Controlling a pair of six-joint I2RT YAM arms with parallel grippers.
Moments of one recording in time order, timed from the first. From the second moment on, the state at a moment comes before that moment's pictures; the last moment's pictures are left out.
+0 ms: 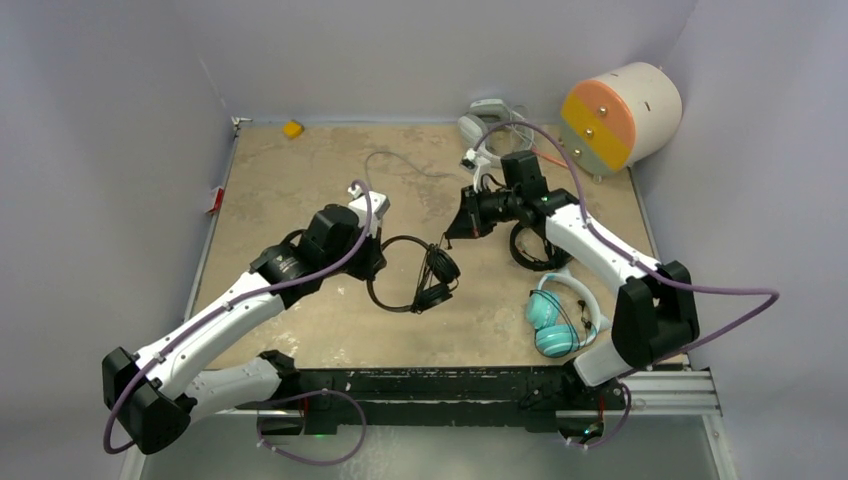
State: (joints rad) left arm -0.71 1.04 0.93 -0.58 0.00 -0.29; right arm 0.41 1.55 1.21 -0.44 -0.72 0.17
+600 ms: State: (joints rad) left arm -0.71 1.05 0.68 -0.27 0.14 -0.74; right arm 0.41 1.38 0.60 0.35 -0.82 0.58
